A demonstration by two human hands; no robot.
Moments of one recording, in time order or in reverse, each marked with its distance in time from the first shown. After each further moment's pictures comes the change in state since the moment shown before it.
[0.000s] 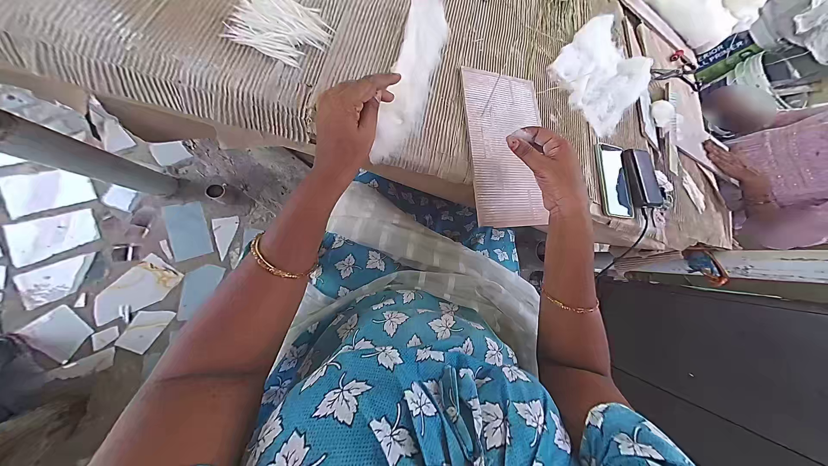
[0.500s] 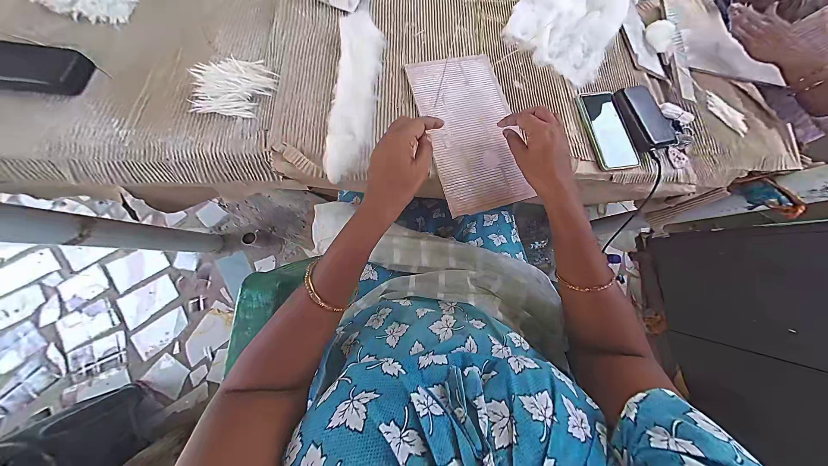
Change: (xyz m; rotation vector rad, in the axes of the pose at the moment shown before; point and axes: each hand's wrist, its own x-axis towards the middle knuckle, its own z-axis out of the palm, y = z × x) left_hand -0.003 0.107 0.073 0.008 -0.339 -0.080; right_hand -0.016 0.043 -0.038 -0.539 0.194 -0.150
